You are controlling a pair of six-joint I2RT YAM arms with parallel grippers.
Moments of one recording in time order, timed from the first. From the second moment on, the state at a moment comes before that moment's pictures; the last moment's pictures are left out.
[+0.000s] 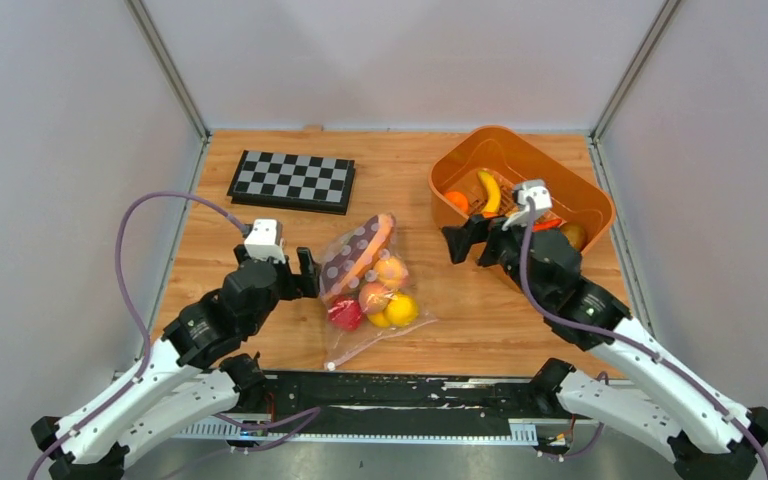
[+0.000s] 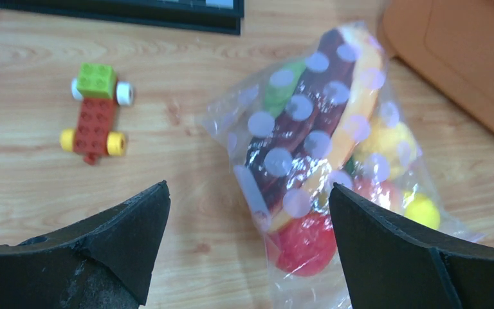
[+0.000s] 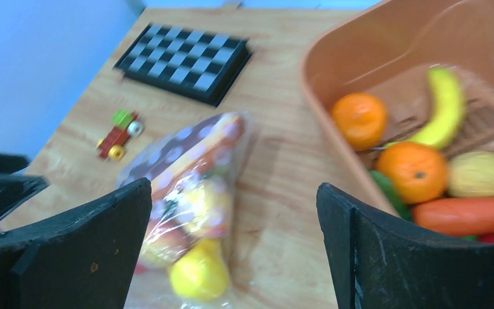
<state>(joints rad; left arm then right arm) -0.82 0.58 0.69 -0.60 -0.52 -0.49 0.79 0.81 0.86 -0.27 0.26 0.38</state>
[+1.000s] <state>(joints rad) -0.32 0.78 0.99 -0.54 -0.23 -0.14 0.32 0.87 1.11 -0.46 0.18 0.14</state>
